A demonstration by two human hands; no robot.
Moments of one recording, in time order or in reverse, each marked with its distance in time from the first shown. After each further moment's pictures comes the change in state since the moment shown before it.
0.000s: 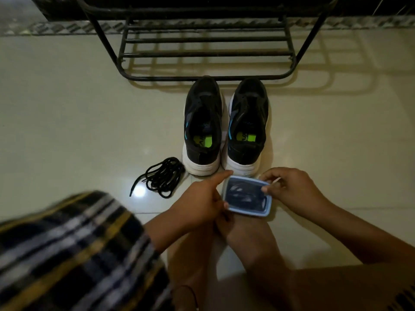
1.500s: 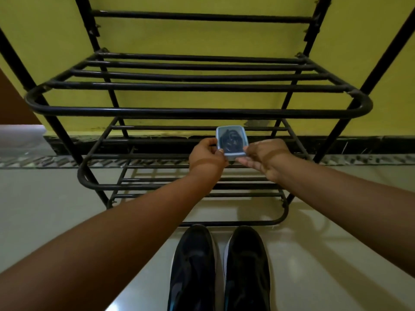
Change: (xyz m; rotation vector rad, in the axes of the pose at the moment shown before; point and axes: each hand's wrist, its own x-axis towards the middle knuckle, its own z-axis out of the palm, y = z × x) left_hand 0.245 0.152 -0.238 -0.604 0.734 0.105; right_hand 0.261 -0.176 -0.192 1.002 0.290 0.171
